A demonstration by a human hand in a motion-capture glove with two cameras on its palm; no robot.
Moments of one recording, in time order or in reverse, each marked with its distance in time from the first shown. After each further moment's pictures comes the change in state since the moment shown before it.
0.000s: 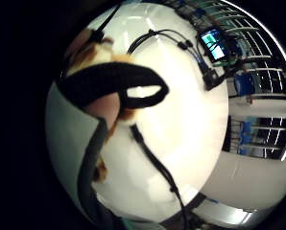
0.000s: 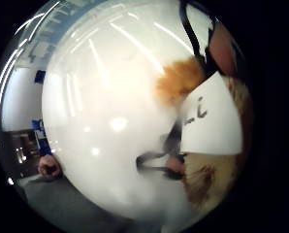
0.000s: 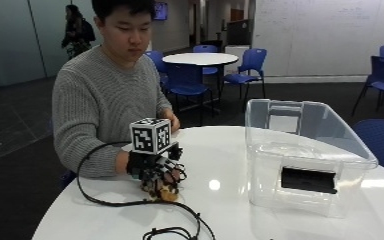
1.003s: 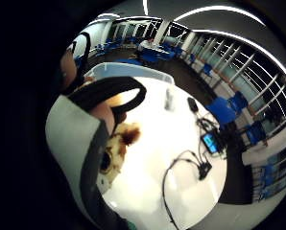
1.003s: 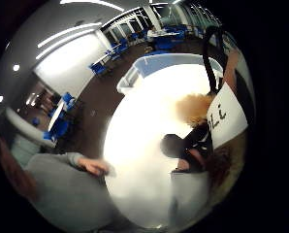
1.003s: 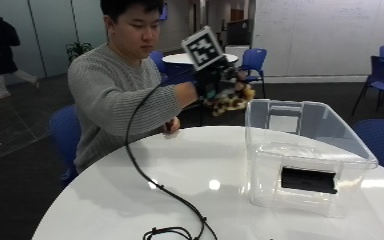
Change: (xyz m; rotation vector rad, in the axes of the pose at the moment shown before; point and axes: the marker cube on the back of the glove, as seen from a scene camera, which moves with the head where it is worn) arm -0.088 -0.158 -0.250 0.464 -0.220 -0.379
